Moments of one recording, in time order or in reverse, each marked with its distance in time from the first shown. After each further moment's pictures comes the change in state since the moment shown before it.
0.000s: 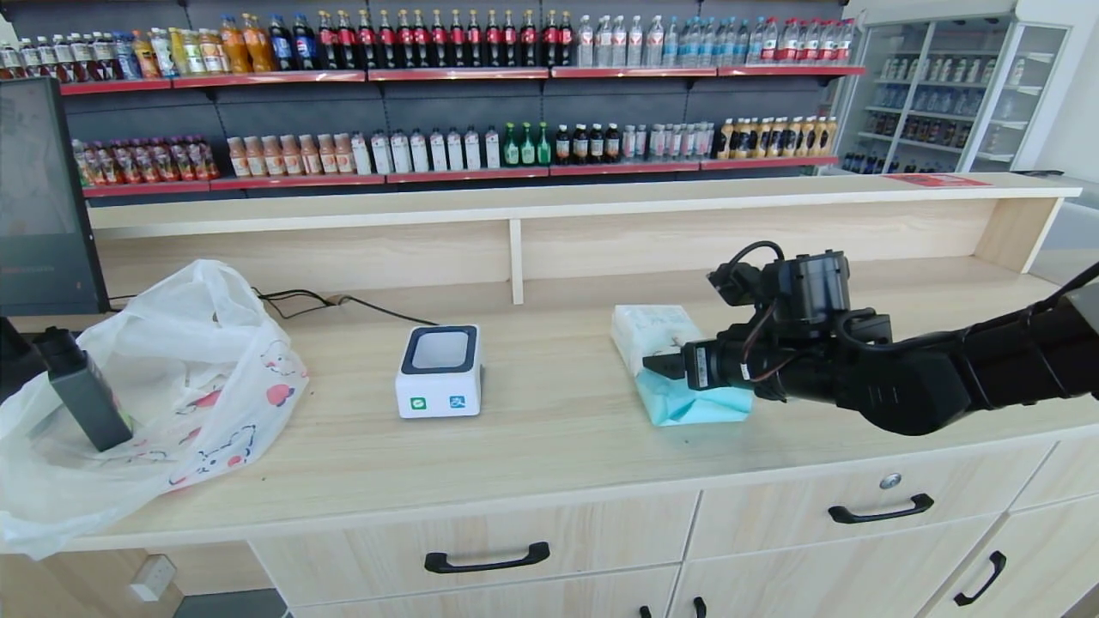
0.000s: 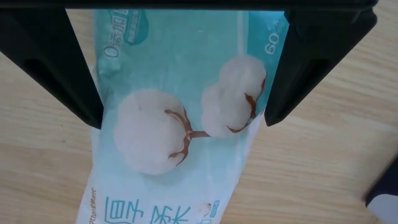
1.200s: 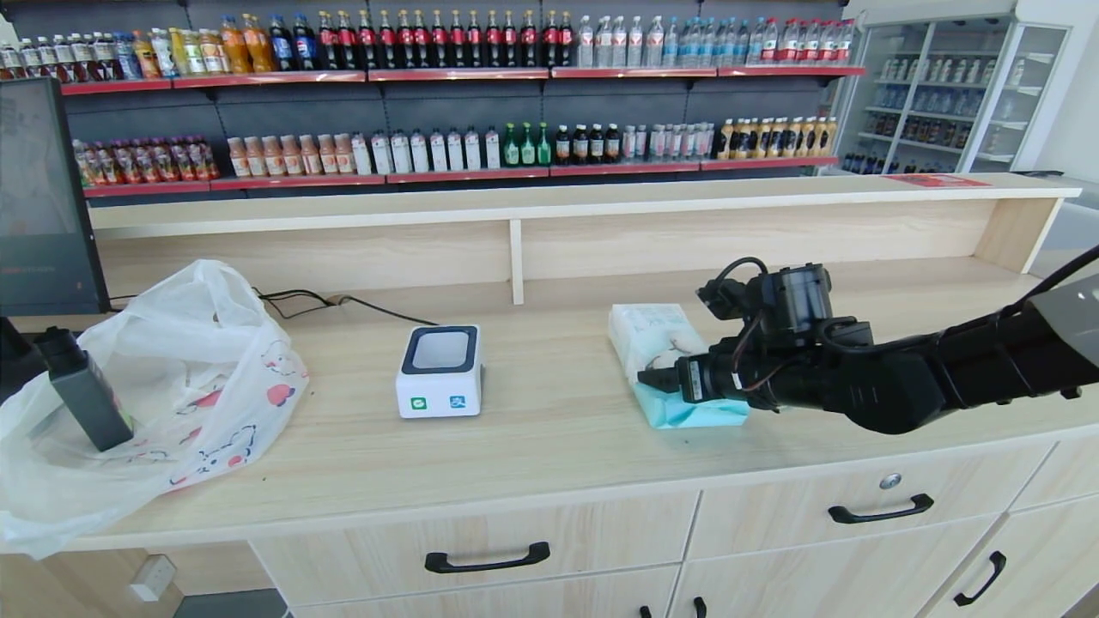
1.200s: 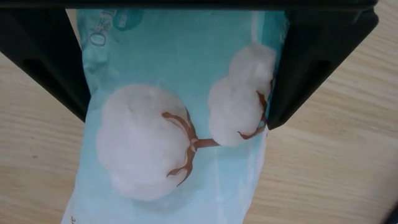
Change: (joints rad) left arm 0.000 0.000 0.000 0.000 0.000 0.000; right arm -0.010 0.048 -0.025 0.063 0.033 -0.013
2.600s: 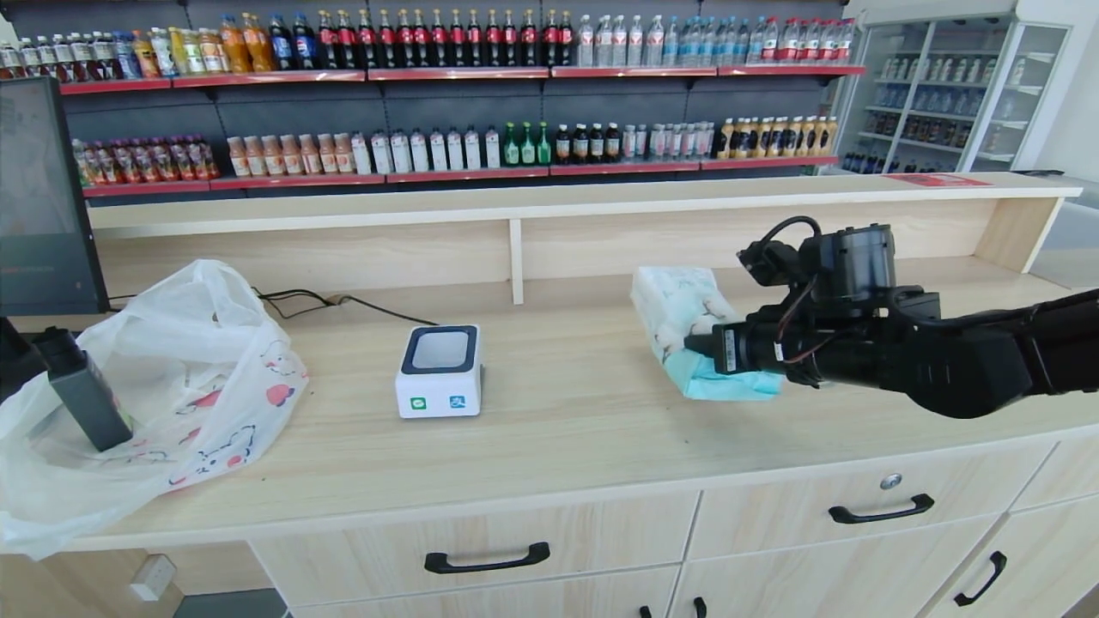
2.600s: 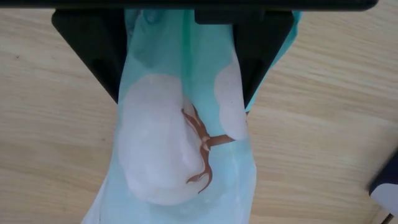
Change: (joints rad) left arm 0.000 0.000 0.000 0.000 0.000 0.000; right arm -0.031 -0.139 0.026 0.004 -0.046 -0.010
